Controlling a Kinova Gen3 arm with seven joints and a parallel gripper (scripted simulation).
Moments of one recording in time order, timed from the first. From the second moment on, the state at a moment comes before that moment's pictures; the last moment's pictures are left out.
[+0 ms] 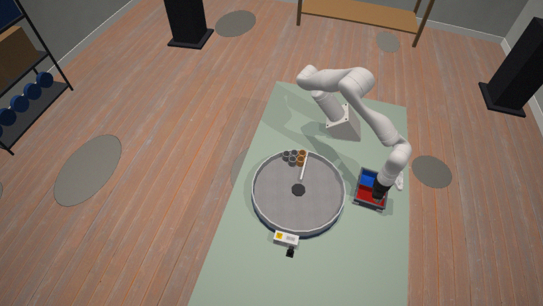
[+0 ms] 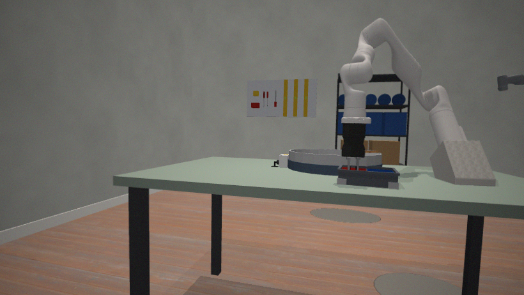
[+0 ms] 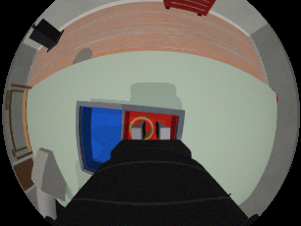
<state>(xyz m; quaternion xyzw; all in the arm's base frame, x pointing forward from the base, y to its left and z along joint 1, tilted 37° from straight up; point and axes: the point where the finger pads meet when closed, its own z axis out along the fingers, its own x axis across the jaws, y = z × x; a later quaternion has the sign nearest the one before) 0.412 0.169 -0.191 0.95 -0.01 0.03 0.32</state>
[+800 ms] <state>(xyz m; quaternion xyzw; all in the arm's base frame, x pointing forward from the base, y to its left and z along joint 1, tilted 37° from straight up) 0.410 0.173 -0.186 0.95 -0.01 0.03 0.32</state>
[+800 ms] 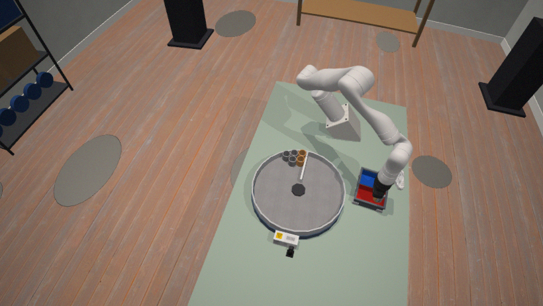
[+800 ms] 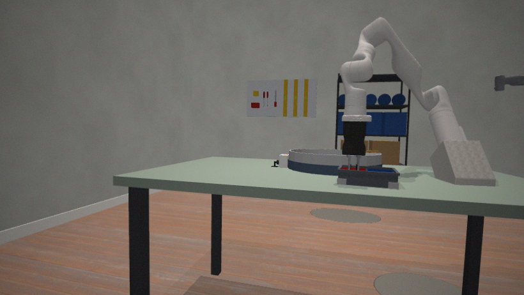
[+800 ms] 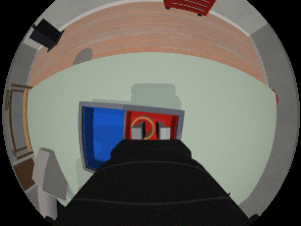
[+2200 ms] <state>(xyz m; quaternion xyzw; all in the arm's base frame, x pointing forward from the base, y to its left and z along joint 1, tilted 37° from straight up) 0.409 0.181 -0.176 0.95 -0.01 0.03 0.32</state>
